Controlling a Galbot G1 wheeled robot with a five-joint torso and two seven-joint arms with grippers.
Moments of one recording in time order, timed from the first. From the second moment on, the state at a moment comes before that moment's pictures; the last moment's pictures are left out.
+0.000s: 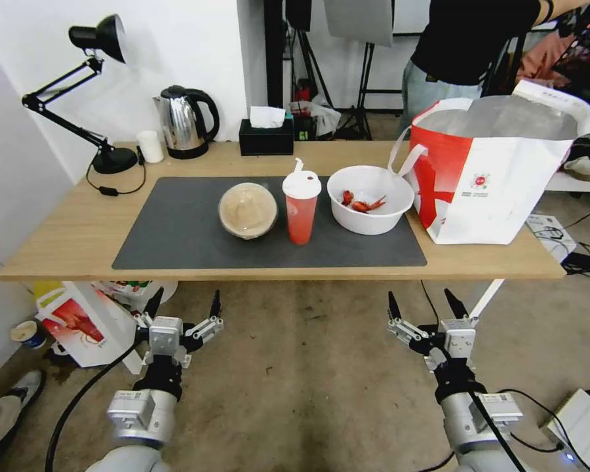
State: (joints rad) left arm 1.80 -1.50 -0.55 -2.30 0.00 0.00 0.00; right arm -1.80 1.50 0.55 2.30 0.00 0.00 0.00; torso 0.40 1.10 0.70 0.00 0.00
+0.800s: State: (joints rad) left arm 1.80 -1.50 -0.55 -2.30 0.00 0.00 0.00; right arm -1.71 1.49 0.51 2.19 -0.04 0.22 0.00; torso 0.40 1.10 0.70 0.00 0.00
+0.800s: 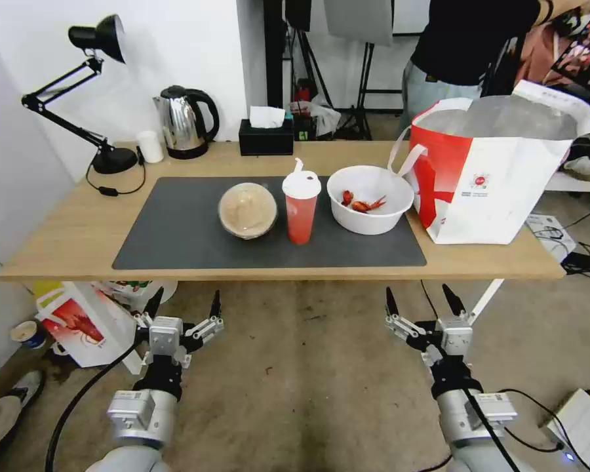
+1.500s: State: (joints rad) left arm 1.80 -1.50 -0.55 -2.30 0.00 0.00 0.00; right arm -1.50 1.43 0.45 2.00 -0.07 0.62 0.00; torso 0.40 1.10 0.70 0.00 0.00
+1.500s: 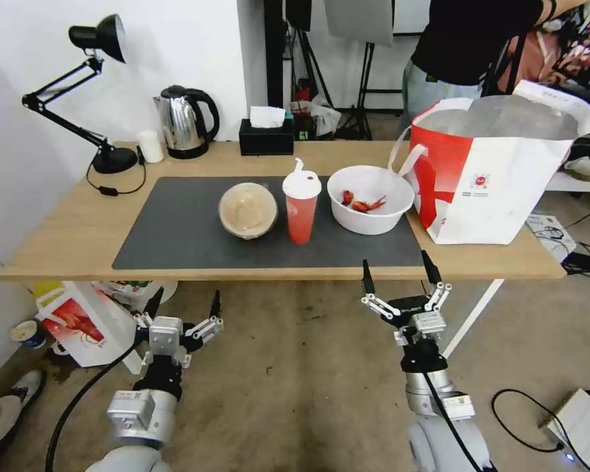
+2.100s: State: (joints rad) left arm 1.80 -1.50 -0.55 -2.30 0.00 0.00 0.00; right arm -1.34 1.11 0.43 2.04 0.21 0.27 0.06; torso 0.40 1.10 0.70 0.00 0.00
